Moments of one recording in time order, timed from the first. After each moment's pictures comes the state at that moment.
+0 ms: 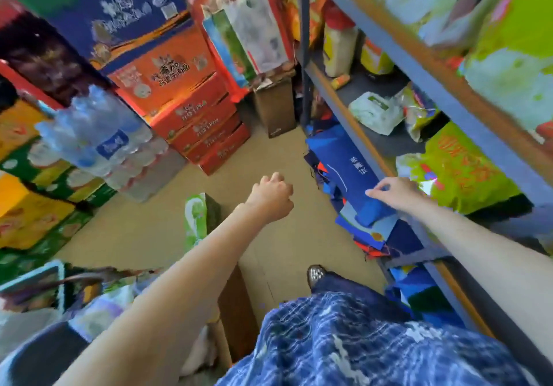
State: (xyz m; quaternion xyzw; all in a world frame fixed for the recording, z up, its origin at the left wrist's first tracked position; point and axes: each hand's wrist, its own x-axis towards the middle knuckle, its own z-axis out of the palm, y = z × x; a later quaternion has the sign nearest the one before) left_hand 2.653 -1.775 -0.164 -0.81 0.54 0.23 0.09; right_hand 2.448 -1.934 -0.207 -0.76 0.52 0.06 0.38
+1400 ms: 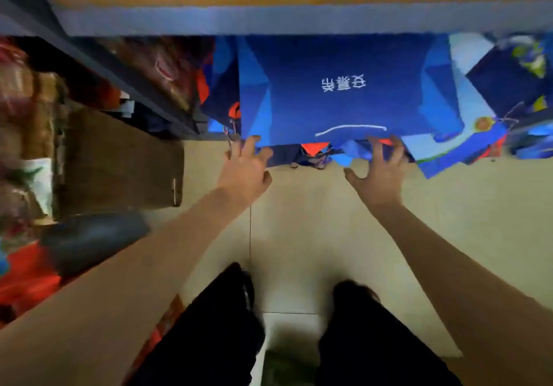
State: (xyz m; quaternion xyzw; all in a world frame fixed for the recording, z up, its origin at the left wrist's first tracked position) left_hand 2.985 -2.210 -0.645 -0.40 0.89 0.12 0.20; right_hand 2.791 -2.077 -0.679 -0.35 0.91 -0.14 0.20
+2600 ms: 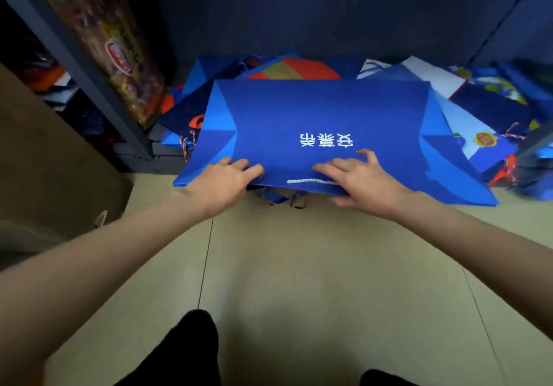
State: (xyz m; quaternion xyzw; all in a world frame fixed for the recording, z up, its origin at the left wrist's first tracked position) left_hand 2.975 -2.192 -0.805 -0.29 0.95 0.01 0.11; right_hand 2.740 -2.059 -0.807 -0.75 0.65 0.07 0.02
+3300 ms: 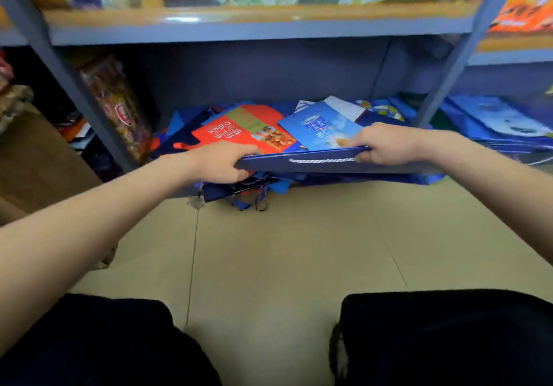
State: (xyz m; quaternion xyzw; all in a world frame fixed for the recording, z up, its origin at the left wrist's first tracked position) left_hand 2.970 -2.073 -0.617 -0.21 0.96 0.16 0.09; right_hand 2.733 -1.902 -0.590 -0.66 0.73 0.04 0.16
